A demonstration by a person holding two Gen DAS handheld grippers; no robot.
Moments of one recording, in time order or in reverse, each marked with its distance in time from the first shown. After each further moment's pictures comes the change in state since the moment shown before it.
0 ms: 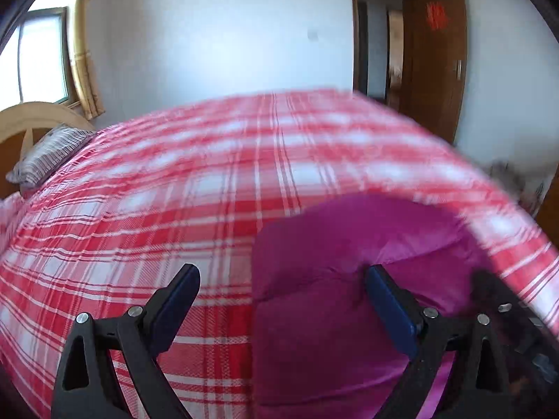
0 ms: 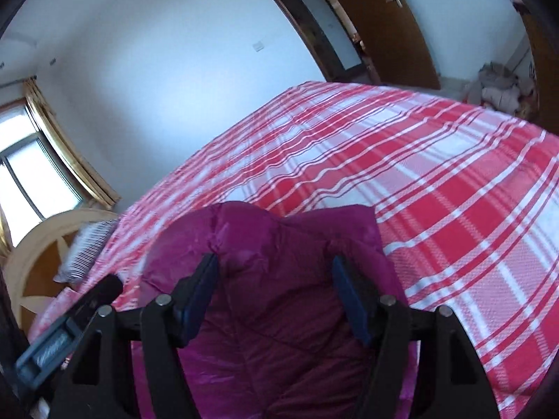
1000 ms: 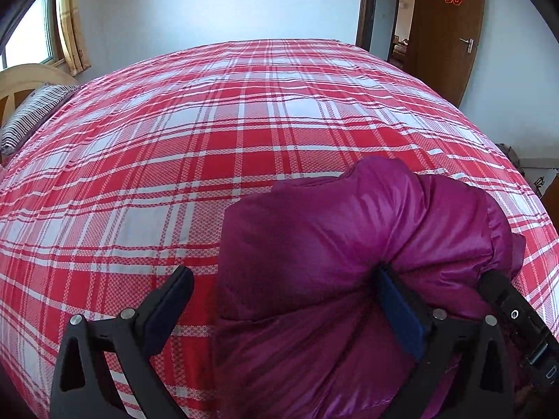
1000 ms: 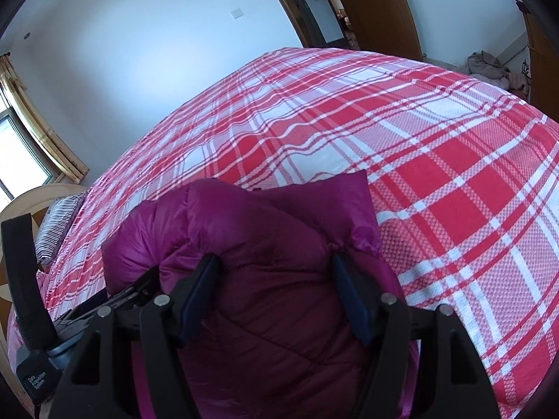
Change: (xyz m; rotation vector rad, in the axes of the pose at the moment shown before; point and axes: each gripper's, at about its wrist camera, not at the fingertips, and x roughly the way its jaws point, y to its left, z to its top) left arm 0.056 0.002 -0.019 -0.080 0.167 -0.064; right arm 0.045 -0.017 -0.014 0.007 0.153 -0.103
